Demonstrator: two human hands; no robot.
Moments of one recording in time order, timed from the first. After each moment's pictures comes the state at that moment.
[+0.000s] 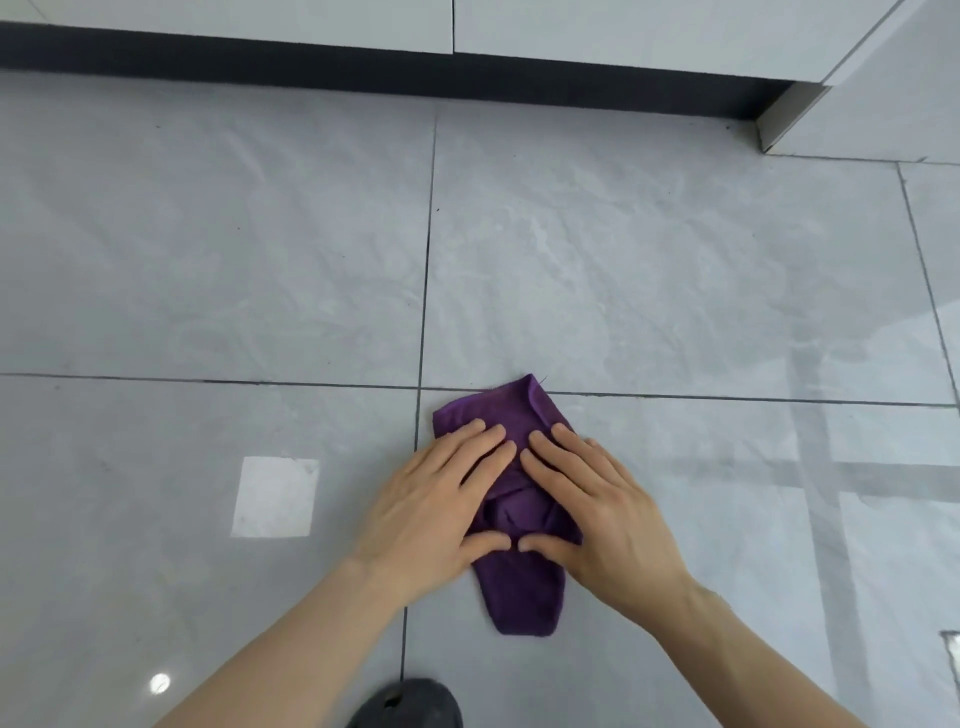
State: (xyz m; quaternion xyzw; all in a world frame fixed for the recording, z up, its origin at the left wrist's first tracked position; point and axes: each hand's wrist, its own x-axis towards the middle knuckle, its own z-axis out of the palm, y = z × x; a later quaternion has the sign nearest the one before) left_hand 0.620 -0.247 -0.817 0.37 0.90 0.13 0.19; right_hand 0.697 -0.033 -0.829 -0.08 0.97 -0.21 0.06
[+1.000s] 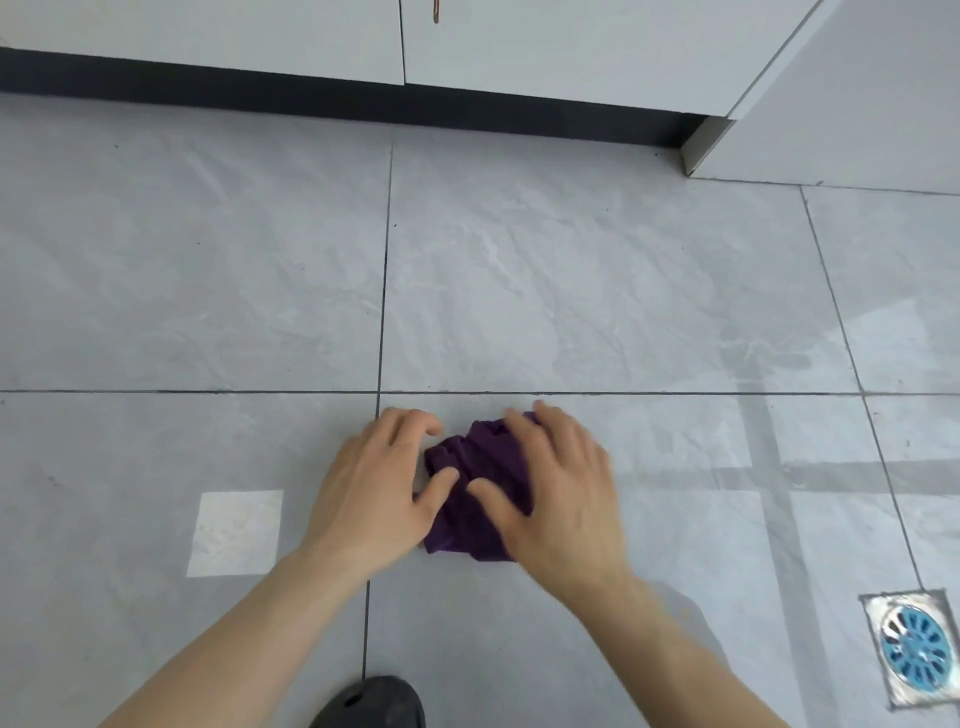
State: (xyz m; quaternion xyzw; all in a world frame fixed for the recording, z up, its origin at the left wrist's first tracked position) left_hand 0.616 -0.246 -0.801 0.21 0.93 0.25 0.15; right_hand 0.695 -0.063 -0.792 0.11 0.97 -0.21 0.00
